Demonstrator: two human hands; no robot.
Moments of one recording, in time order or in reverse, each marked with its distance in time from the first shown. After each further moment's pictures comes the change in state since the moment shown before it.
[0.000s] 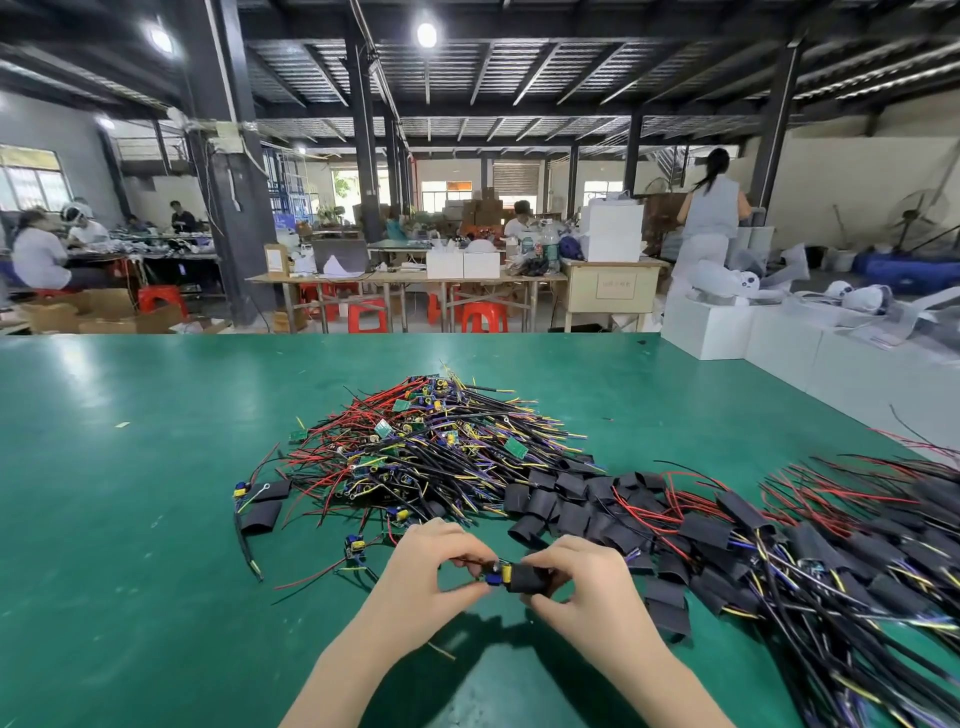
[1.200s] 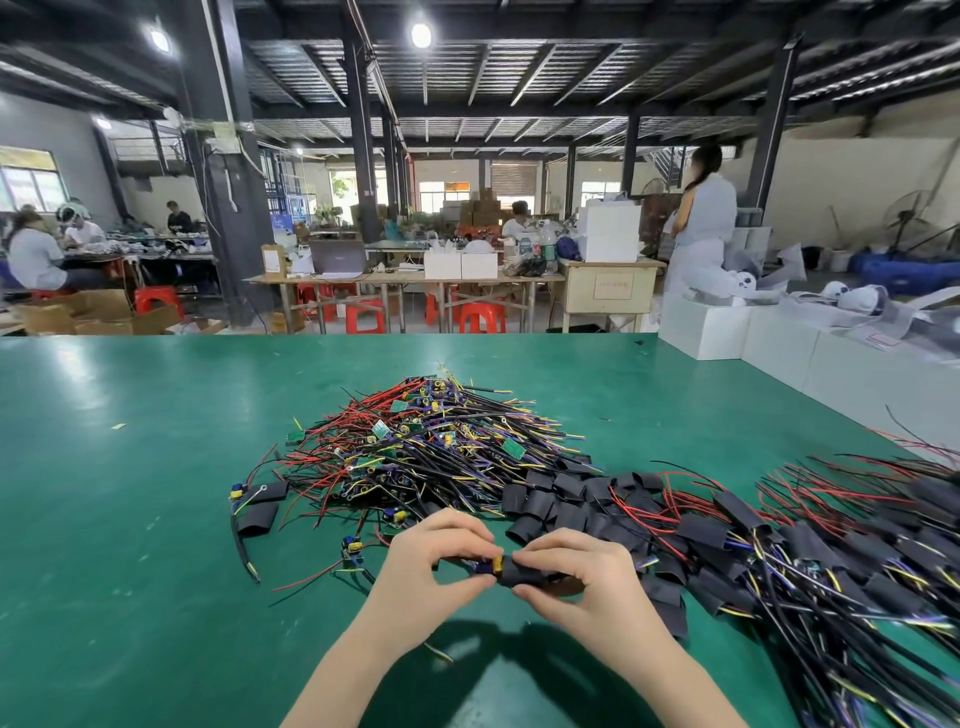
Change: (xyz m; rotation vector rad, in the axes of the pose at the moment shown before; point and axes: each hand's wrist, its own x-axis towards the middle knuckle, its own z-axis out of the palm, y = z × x) left_hand 0.003 0.002 0.002 -0.184 0.085 0.000; right_hand -0.002 0.003 -0.010 0.164 0.065 -0.203
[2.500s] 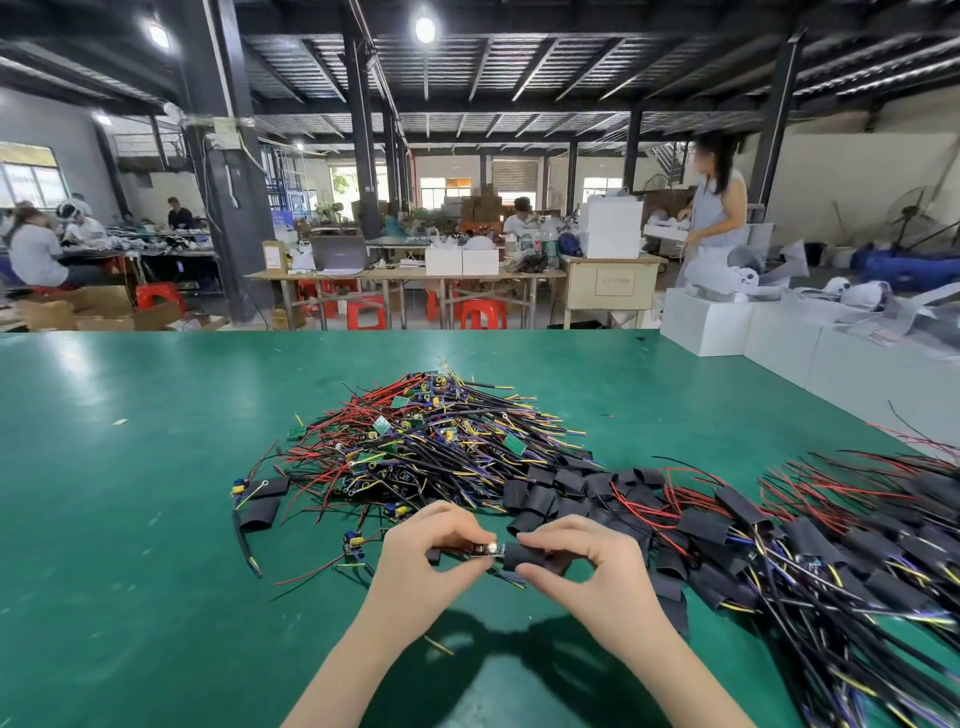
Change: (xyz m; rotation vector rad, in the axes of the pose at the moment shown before) left_hand -0.001 0.003 0.005 -0.127 0.130 -0.038; right_hand 0.004 -0.002 0.004 0.221 0.125 0.182
